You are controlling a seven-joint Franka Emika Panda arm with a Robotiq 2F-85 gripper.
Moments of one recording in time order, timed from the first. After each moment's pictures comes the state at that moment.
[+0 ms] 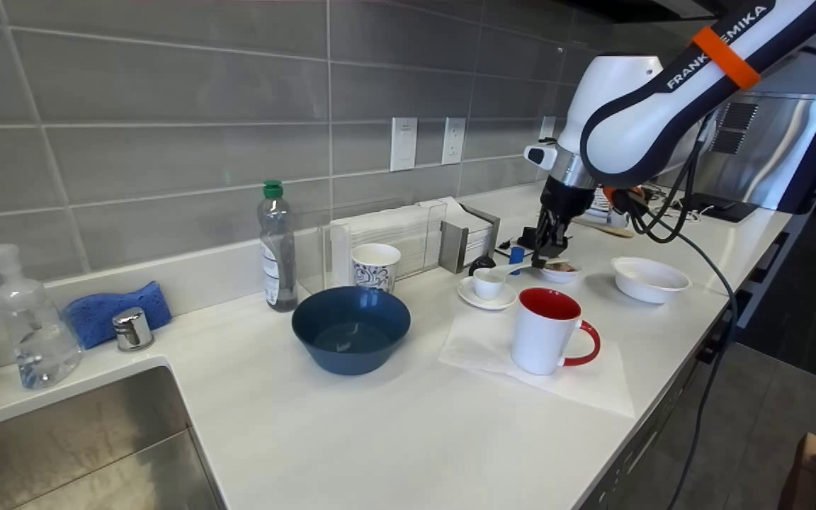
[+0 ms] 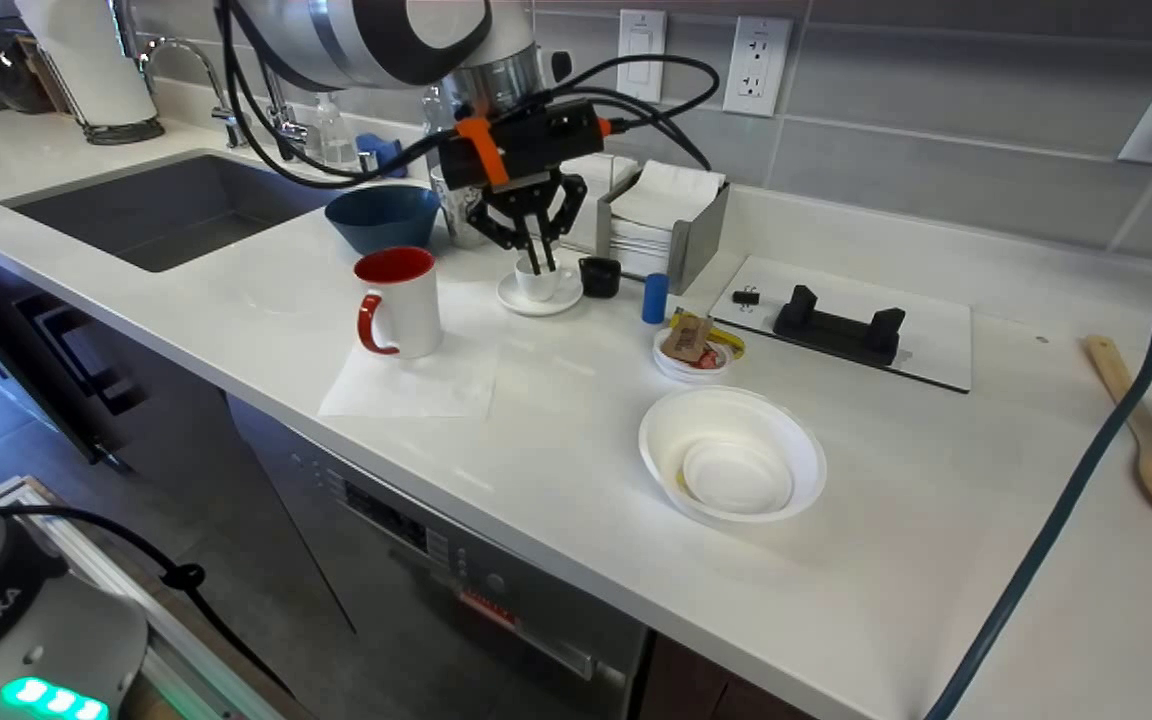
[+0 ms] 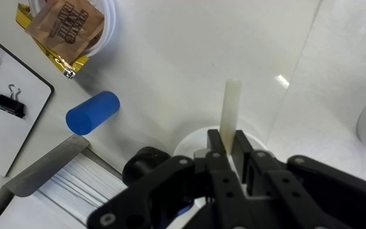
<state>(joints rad) -0.08 0.02 -0.13 -2.45 -0.18 2.69 -0.76</state>
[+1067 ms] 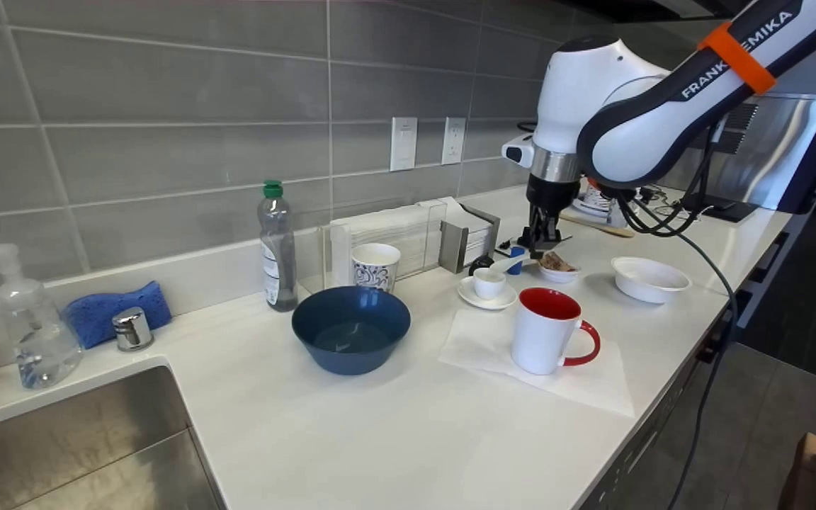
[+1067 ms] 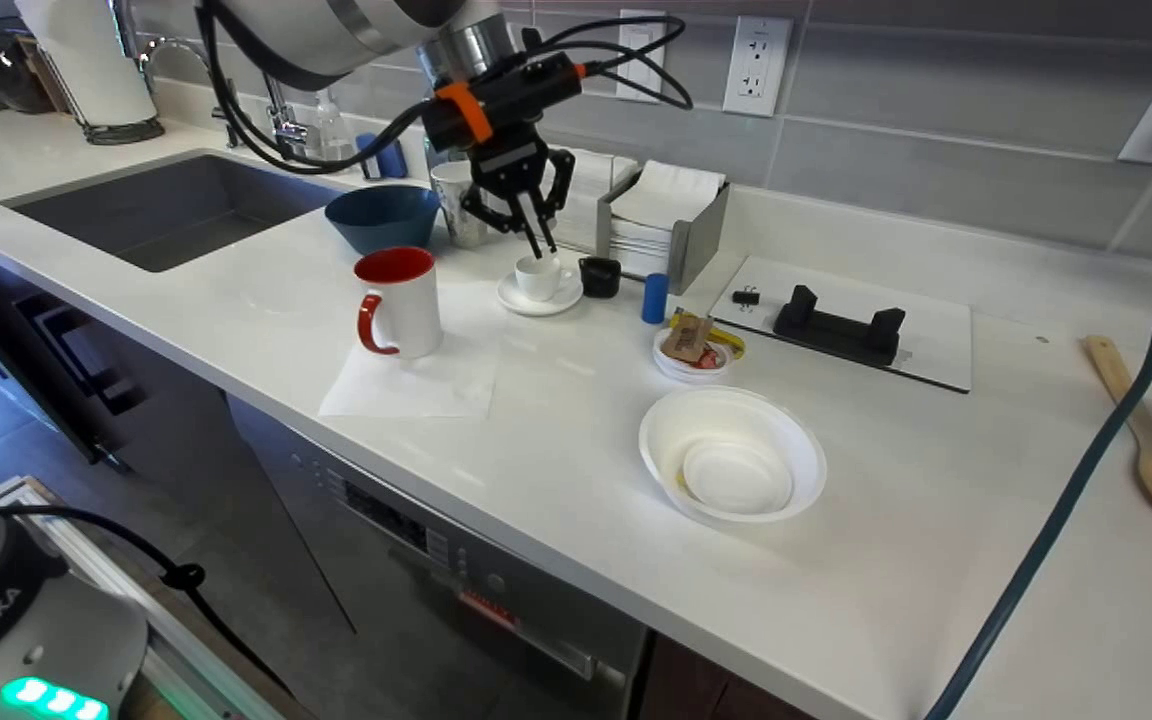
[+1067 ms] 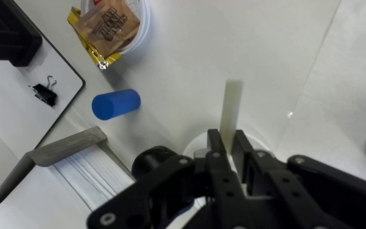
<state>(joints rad) -0.07 0.02 -0.07 -2.38 -0.53 2.55 -0.50</state>
